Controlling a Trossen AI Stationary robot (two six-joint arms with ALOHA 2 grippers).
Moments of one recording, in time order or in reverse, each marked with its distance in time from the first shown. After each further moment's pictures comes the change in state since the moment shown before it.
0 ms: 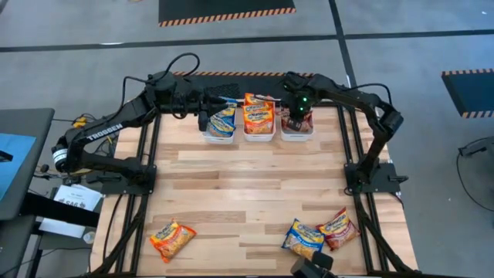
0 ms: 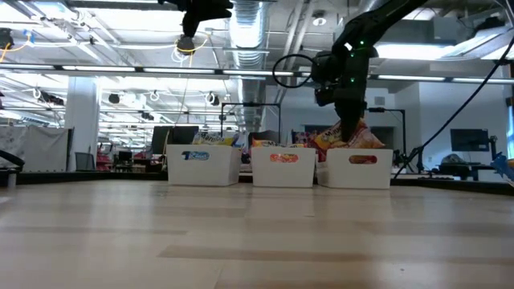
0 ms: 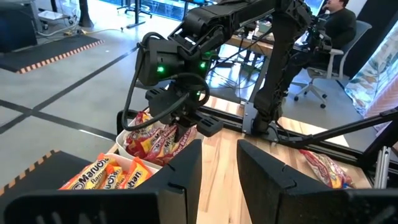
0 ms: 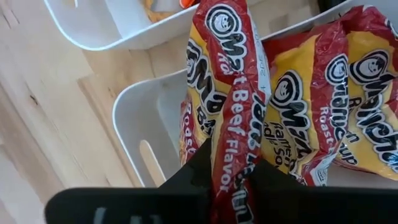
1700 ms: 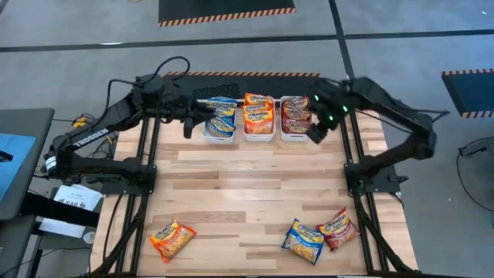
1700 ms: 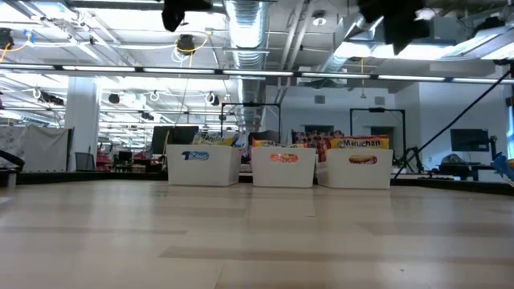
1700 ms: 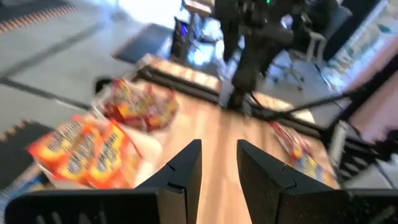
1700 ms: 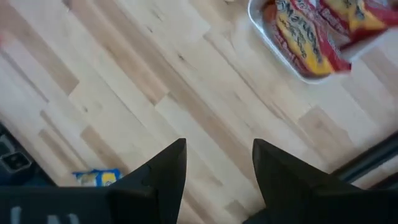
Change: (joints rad) left arm -0.004 -0.123 0.000 -0.218 0.083 -0.043; right arm 0.305 -0.410 0.173 -0.499 -0.079 0.670
